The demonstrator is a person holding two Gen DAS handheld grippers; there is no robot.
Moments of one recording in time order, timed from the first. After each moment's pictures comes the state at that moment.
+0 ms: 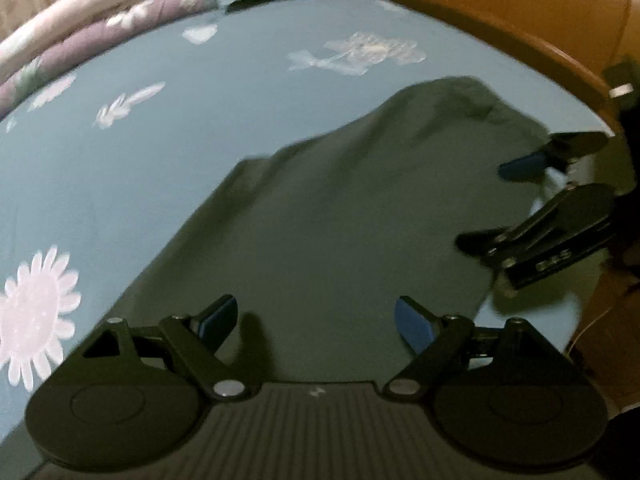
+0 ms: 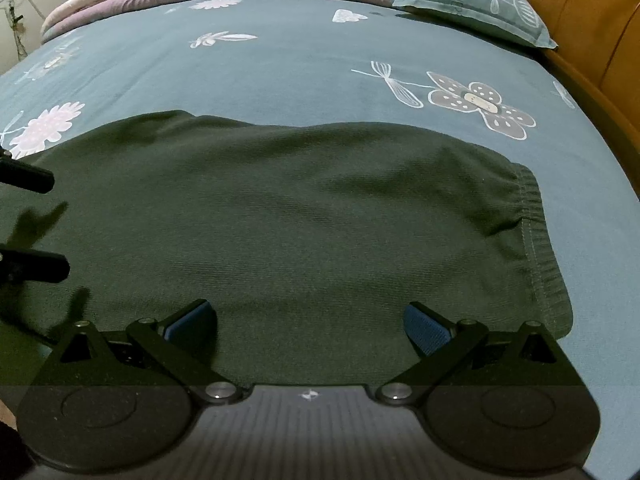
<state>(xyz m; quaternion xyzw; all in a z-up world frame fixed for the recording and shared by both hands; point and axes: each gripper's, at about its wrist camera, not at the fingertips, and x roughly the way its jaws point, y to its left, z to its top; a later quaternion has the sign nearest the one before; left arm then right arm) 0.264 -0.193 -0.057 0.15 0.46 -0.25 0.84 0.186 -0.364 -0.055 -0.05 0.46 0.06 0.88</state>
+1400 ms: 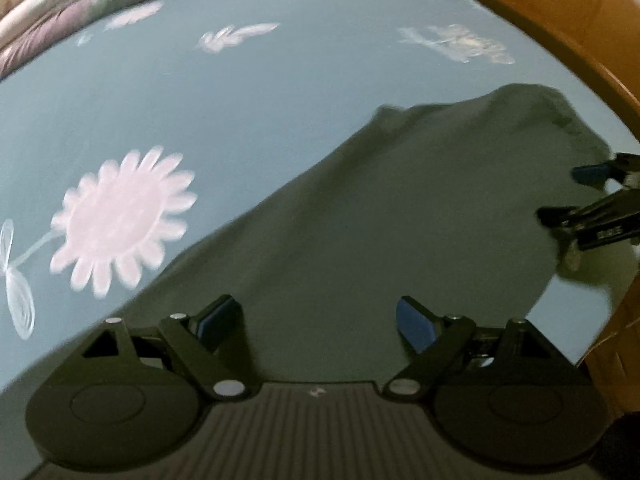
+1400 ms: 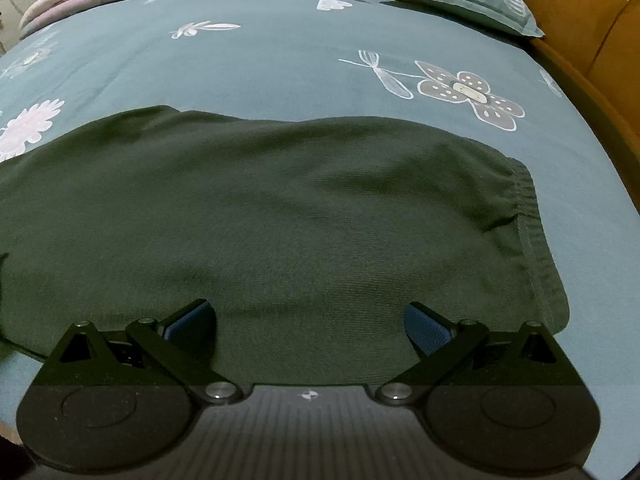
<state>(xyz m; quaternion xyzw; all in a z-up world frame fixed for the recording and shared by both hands) 0.265 -0.100 -0.055 0.08 0.51 -0.17 0.84 0.193 -0.348 -0.055 -0.05 0.48 0.02 0.87</state>
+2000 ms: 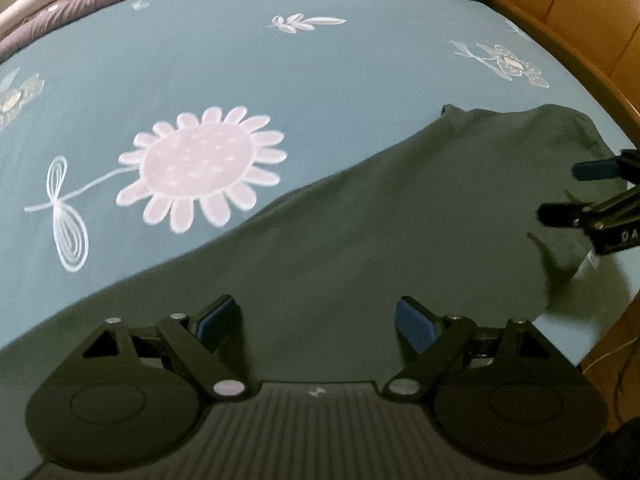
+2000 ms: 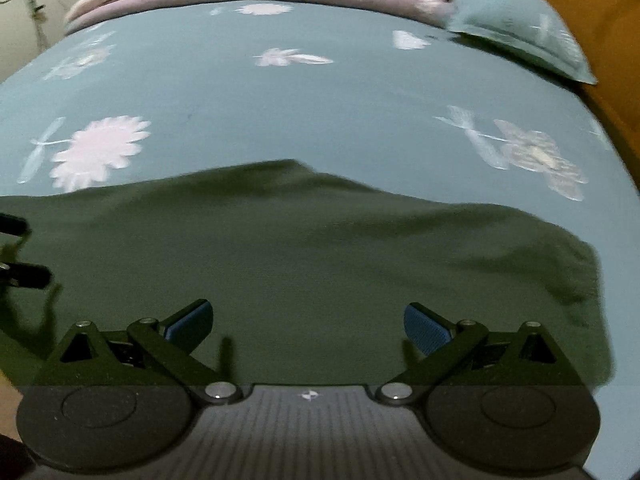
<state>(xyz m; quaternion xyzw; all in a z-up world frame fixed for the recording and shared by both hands) 0.247 -0.036 -0.051 0.04 0.51 -0.14 0.85 0.205 -0.255 -0.017 -0.06 0.47 0.10 0.87</state>
